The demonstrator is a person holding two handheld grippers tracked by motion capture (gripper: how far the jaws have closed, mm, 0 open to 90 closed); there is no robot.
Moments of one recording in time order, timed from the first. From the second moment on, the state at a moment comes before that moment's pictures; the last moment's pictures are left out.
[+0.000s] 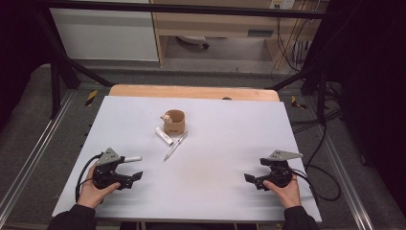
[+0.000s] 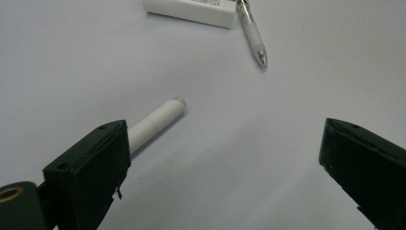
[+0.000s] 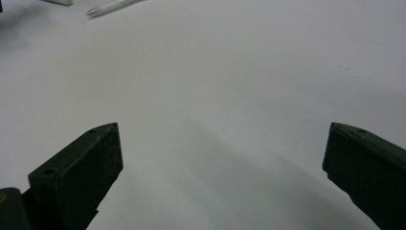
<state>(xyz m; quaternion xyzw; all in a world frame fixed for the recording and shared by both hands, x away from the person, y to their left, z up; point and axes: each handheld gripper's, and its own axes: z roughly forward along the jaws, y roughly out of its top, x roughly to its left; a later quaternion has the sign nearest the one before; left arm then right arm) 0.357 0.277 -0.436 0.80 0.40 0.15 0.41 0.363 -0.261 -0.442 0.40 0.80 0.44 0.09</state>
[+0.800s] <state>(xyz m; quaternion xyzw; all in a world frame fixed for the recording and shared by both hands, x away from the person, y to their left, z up) 0.355 0.278 -0.438 0.80 0.40 0.15 0.41 0.367 -0.234 -0.431 0.38 0.81 0.44 0.10</state>
